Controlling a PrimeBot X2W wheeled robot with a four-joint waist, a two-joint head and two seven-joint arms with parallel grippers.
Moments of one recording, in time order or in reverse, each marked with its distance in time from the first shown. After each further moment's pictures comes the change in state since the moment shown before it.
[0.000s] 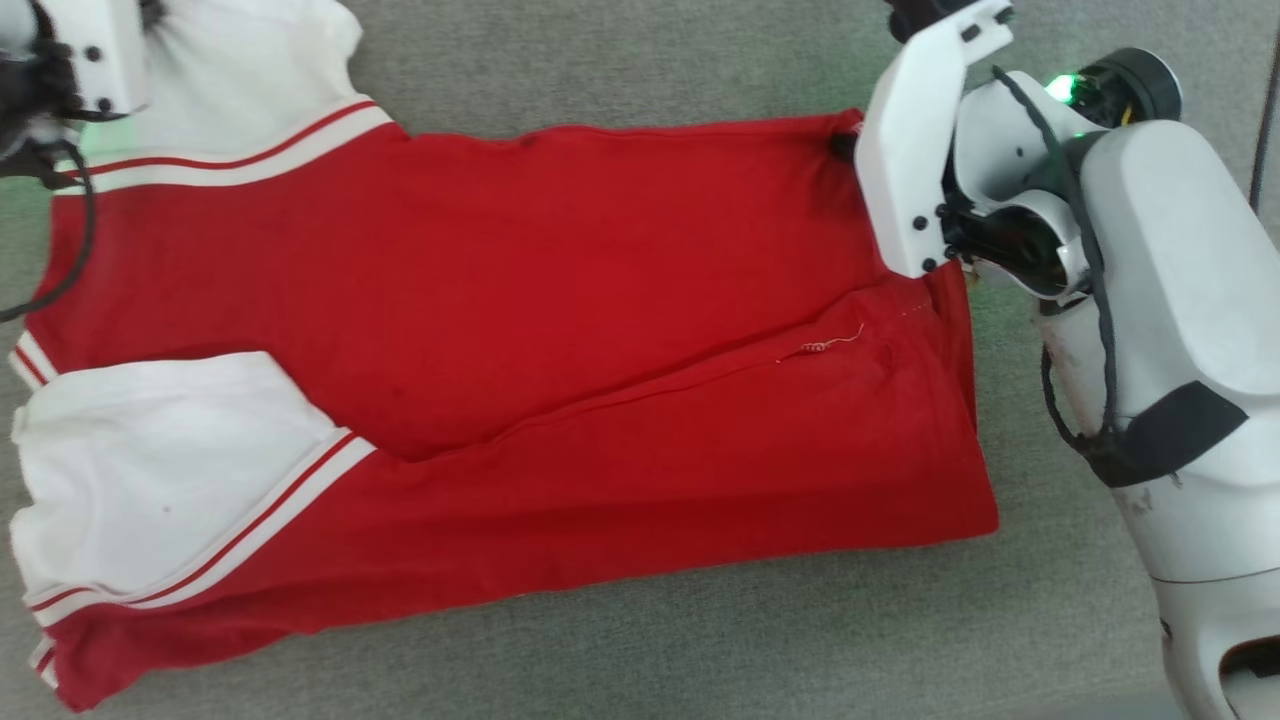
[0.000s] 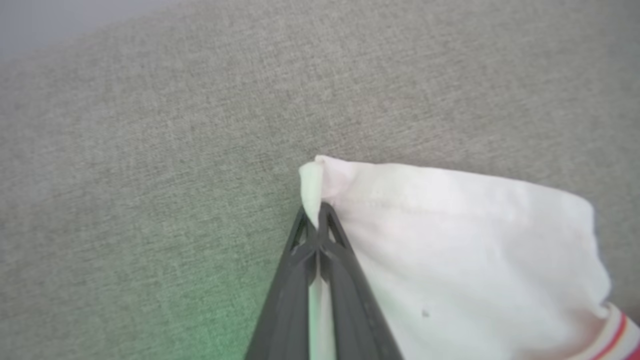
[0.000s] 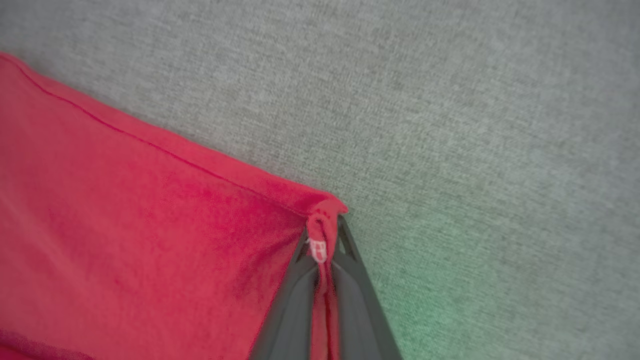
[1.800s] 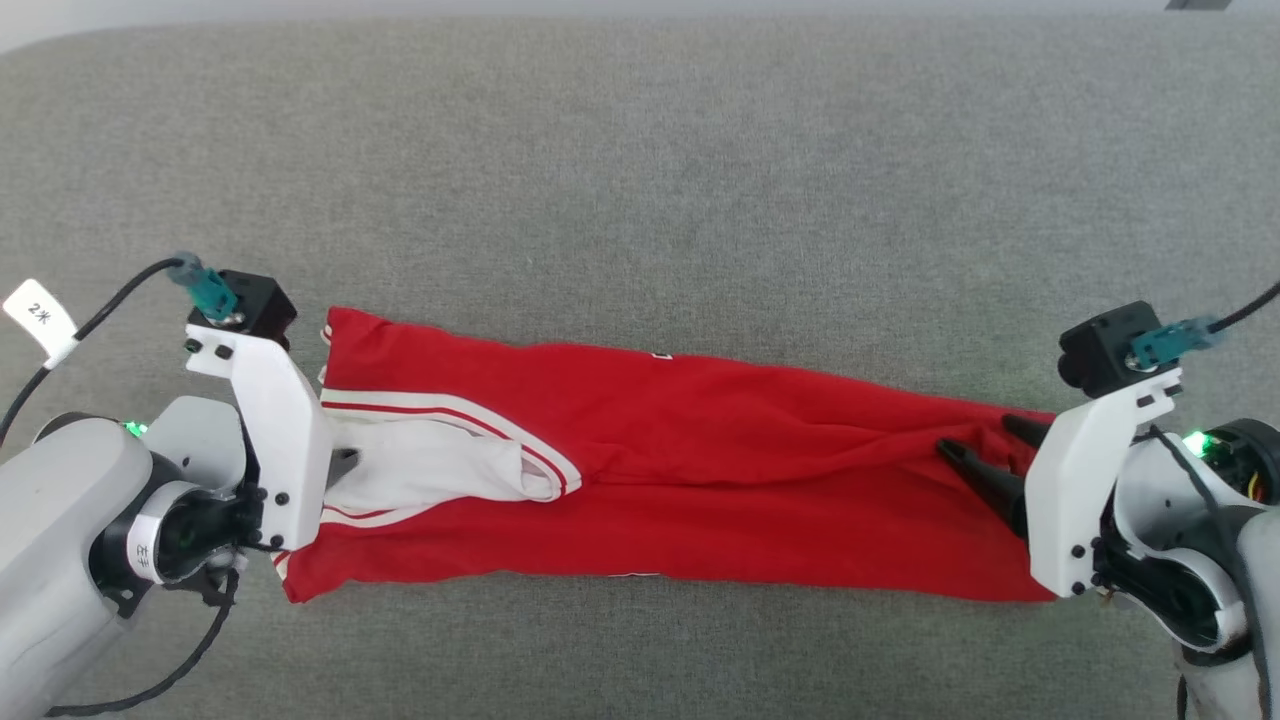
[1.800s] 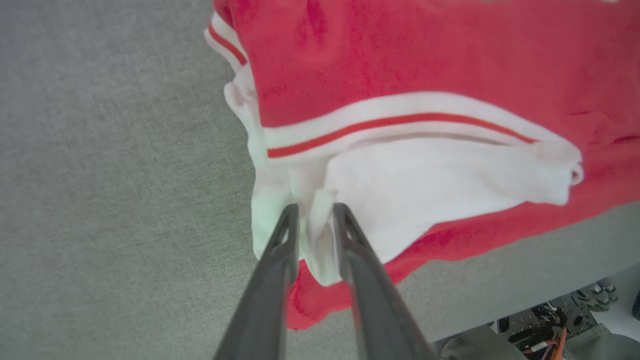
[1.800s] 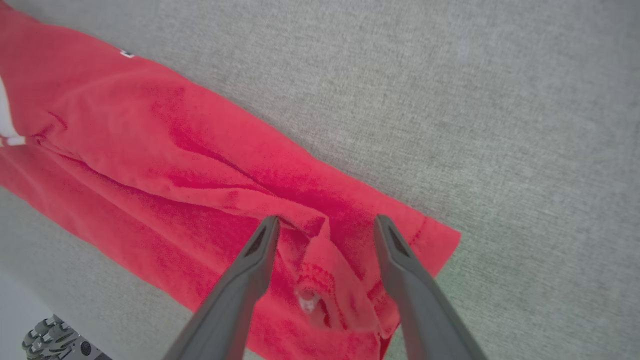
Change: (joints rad) left arm 0.594 0.286 -0.100 -0.822 -0.182 0.345 0.092; right arm 0.703 -0.175 -0.215 -0.483 0.073 0.000 -0.060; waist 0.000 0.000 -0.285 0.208
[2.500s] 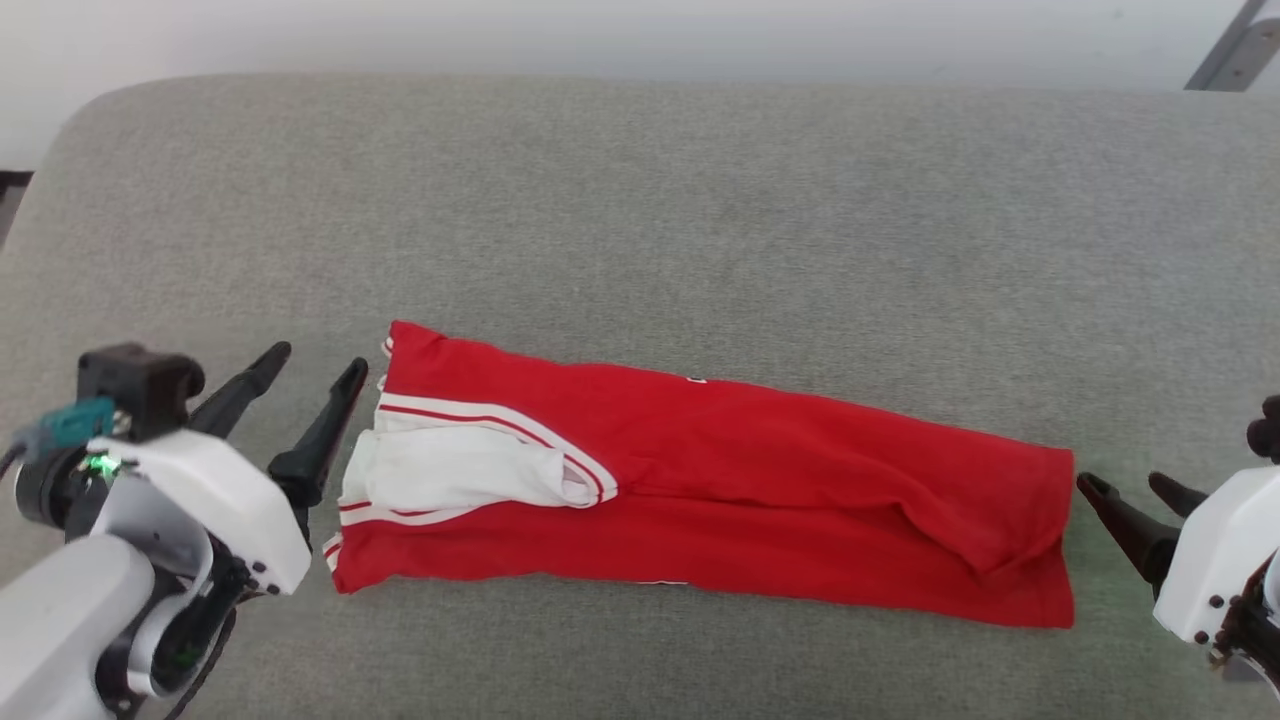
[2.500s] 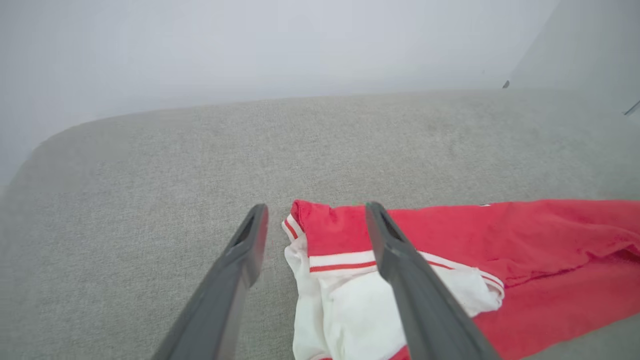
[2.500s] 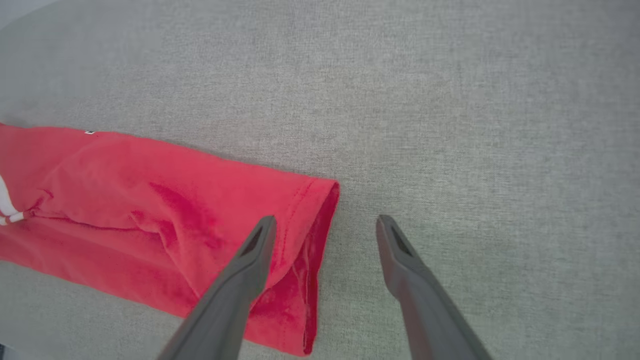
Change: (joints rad) left arm 0.275 -0.007 0.162 -0.033 0.135 -0.071 -0.844; right arm 0.191 0.083 -0.334 -0.036 0.006 0.000 -0.072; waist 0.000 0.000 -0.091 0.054
